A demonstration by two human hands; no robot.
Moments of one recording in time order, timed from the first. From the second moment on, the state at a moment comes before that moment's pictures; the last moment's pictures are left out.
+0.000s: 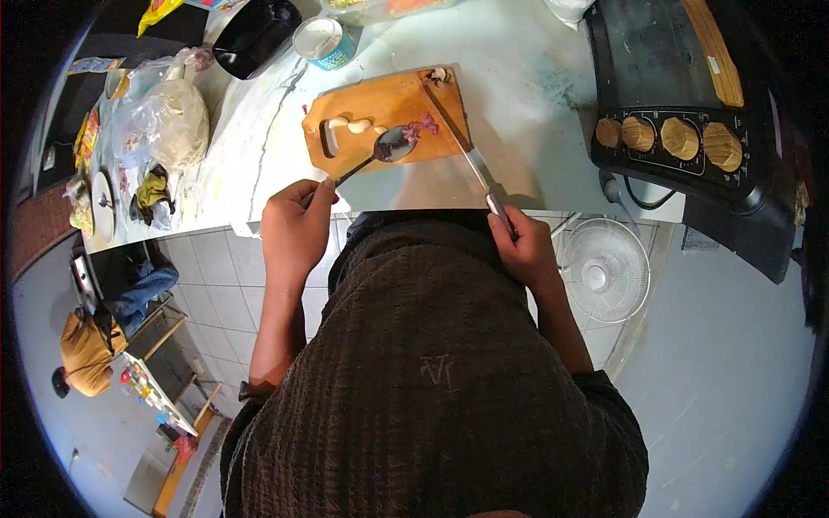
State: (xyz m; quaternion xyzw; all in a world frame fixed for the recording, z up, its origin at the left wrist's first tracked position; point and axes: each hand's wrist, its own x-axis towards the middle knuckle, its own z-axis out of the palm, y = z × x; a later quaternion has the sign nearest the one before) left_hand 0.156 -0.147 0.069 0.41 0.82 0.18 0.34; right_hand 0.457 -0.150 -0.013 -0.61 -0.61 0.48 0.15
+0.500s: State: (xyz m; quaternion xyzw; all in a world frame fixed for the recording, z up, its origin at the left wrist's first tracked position) left_hand 0.148 -0.143 0.031 0.41 0.80 0.23 0.37; right_hand 0.458 -0.150 -0.031 -0.58 -0.60 0.53 0.15
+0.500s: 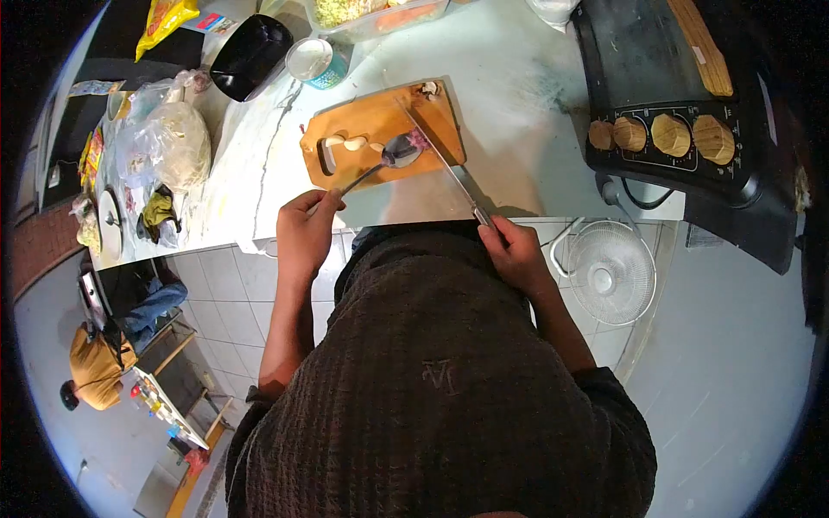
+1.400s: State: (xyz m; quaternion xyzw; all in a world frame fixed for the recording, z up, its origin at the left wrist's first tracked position) left_hand 0.043 -0.078 0.089 0.44 0.80 0.37 0.19; right_hand 0.461 -0.127 -0.015 -0.59 -0.62 0.49 0.20
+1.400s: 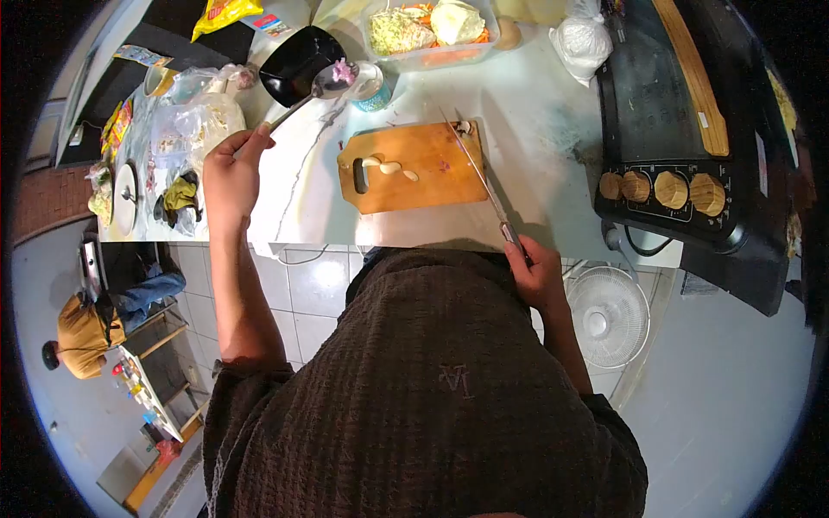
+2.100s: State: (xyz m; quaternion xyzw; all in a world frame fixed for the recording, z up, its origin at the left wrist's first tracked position) left_hand 0.094 -0.031 0.129 0.77 0.62 0.07 -0.14; right_hand 0.467 -0.104 -0.019 -0.59 -0.61 0.48 0.20
